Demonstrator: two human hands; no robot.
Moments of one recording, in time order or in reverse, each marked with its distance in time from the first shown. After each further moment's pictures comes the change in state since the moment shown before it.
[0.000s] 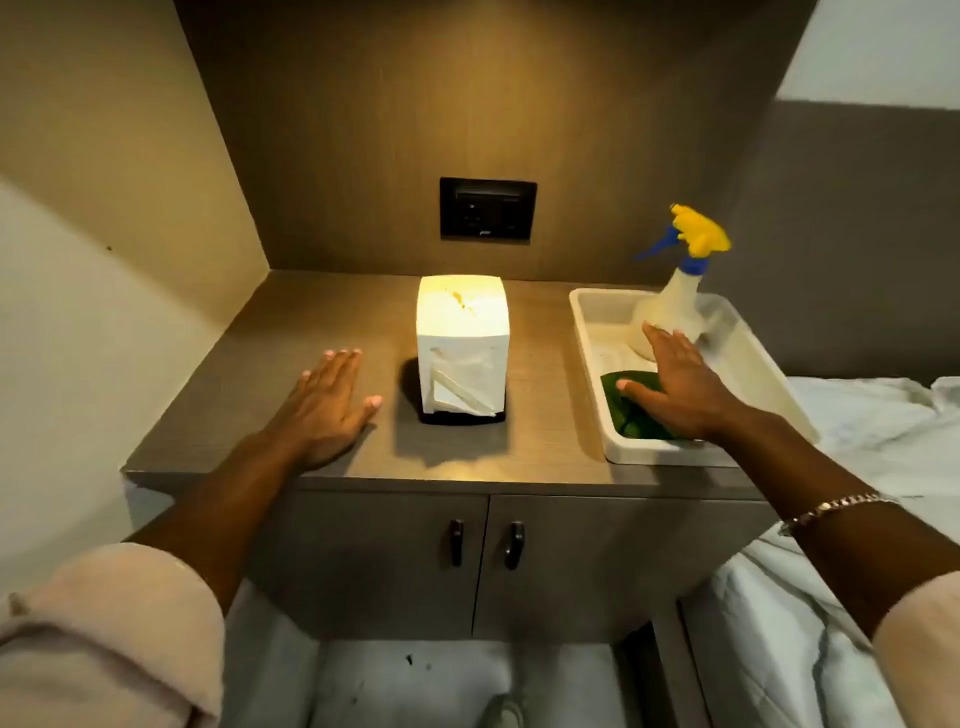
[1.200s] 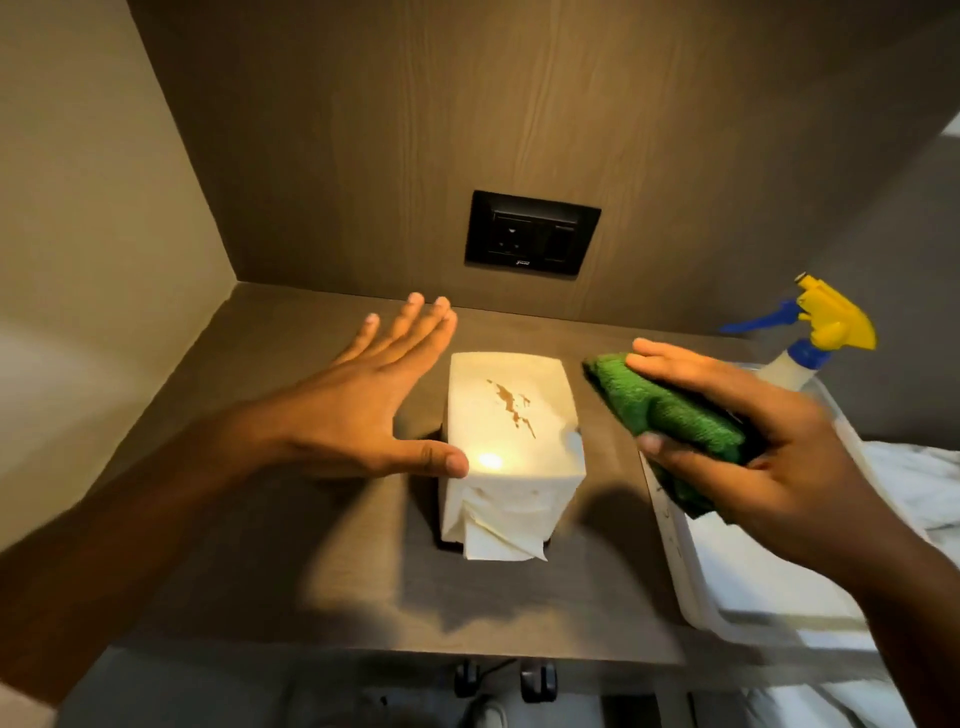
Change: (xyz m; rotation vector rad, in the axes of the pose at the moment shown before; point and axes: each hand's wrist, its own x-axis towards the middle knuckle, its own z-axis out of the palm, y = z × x) left_hand 0.100 0.044 -0.101 -0.111 -0.225 0.430; right_hand 0.019 -0.114 -0.065 0.486 0.162 -0.496
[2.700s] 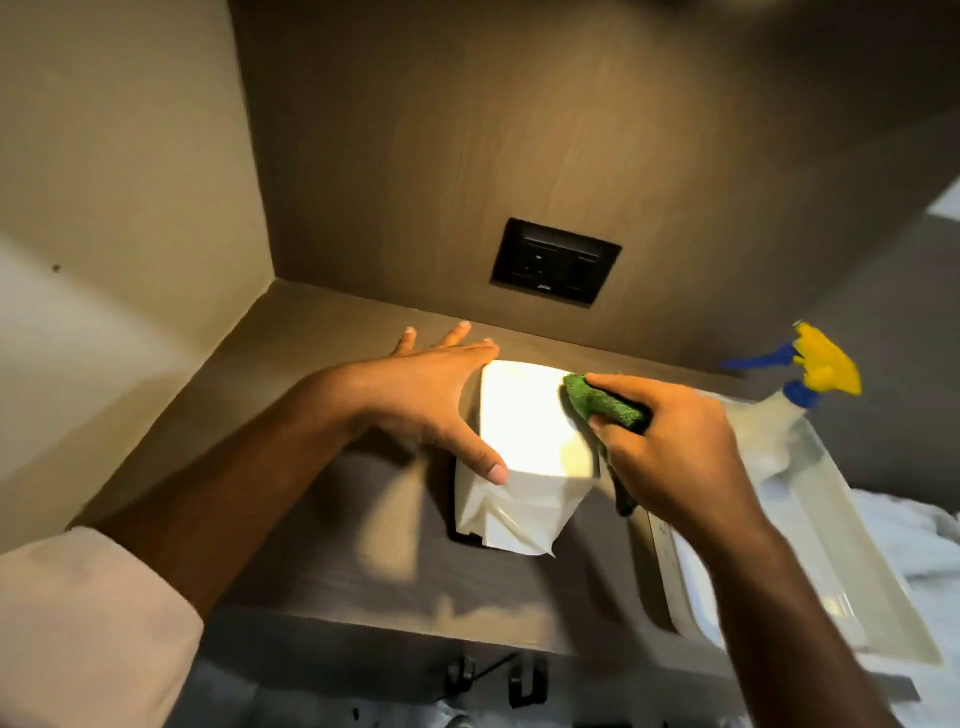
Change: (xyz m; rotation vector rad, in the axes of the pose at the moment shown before) left_hand 0.019 0.012 -0.006 -0.079 -0.182 -0.163; right_hand 0.035 -0.033 0.057 -0.318 0.111 0.401
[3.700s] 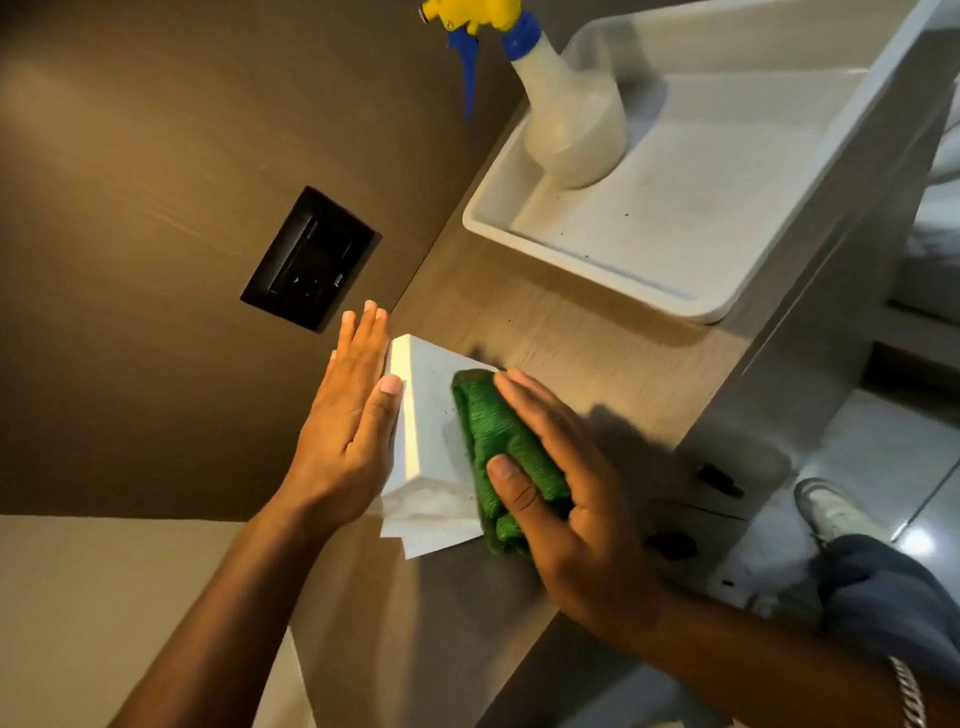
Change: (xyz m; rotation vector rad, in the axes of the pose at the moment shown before) left_hand 0.027 0.041 0.009 0.290 0.044 0.389; right_hand -0.112 -0.031 0.156 1.168 0.760 0.238
